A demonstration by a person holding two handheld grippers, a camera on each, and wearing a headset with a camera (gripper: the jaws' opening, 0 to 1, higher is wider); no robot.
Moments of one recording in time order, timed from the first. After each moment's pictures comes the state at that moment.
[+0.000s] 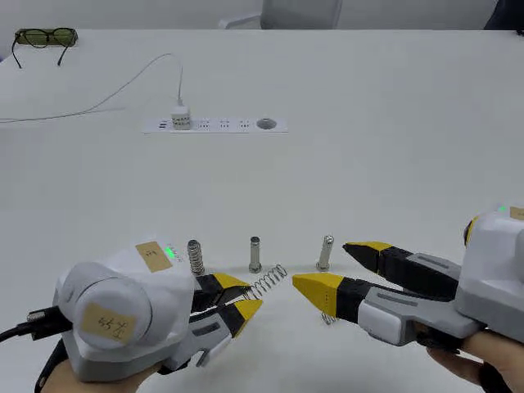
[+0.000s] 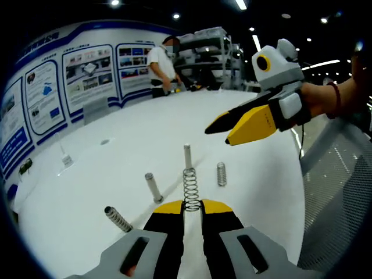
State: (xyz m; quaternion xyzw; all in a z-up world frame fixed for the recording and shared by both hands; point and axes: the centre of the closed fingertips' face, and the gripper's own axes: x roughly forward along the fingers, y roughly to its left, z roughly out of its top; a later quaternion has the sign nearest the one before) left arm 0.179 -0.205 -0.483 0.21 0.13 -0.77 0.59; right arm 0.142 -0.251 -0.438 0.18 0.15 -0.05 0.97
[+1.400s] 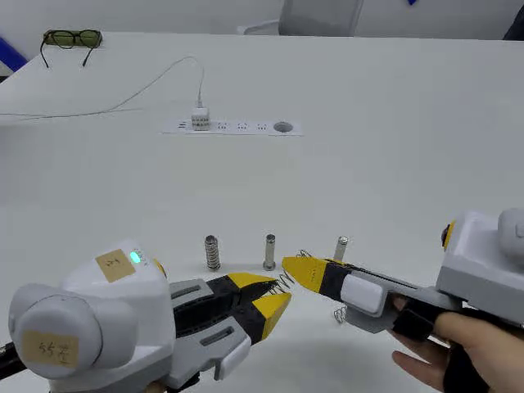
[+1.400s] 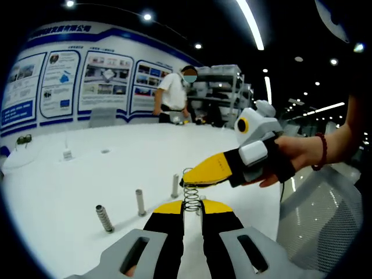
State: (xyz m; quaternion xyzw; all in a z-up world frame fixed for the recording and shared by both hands) left arm 0.159 -0.194 -0.441 0.06 0.14 -0.78 0.61; right arm 0.167 -0.219 -0.435 0.39 0.11 0.00 0.92
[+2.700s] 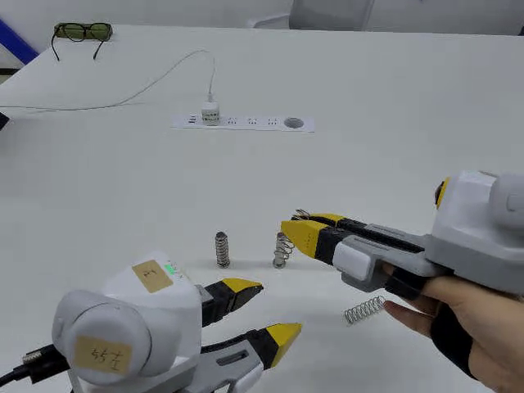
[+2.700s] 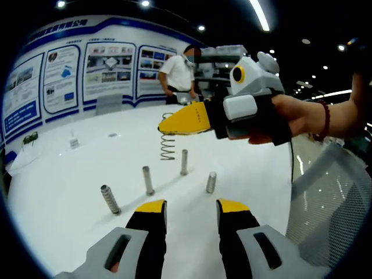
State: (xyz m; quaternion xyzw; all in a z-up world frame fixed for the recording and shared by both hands) left arm 0.167 -0.186 -0.476 0.13 0.17 -0.75 0.63; right arm 0.203 -0.235 -0.410 0.22 0.09 0.02 0.97
